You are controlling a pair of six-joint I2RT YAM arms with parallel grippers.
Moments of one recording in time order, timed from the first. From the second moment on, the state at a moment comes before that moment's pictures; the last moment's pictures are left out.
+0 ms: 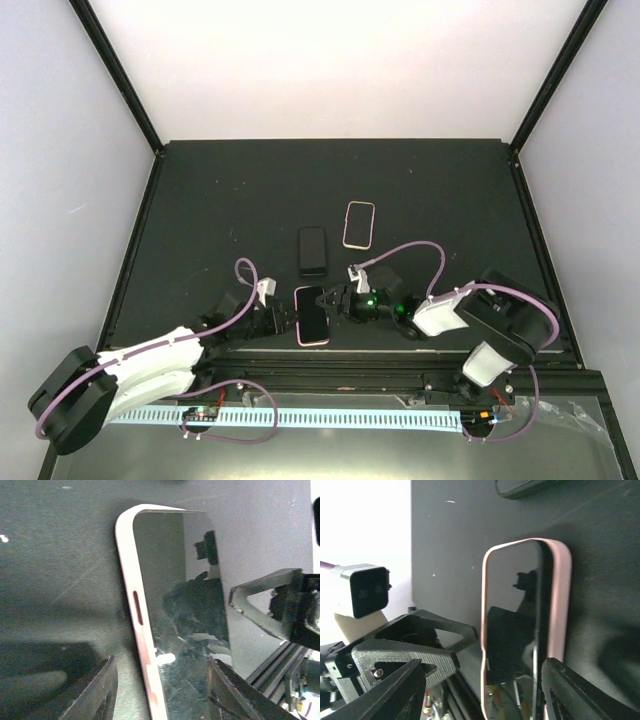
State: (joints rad) left arm -0.72 0.91 0.12 0.11 0.27 -0.94; right arm 0.87 1.62 0.36 0.79 -0.44 1.20
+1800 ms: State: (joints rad) left arm -0.59 0.84 0.01 0.21 0.40 -0.92; right arm 0.93 1.77 0.49 0.82 -0.50 1.21
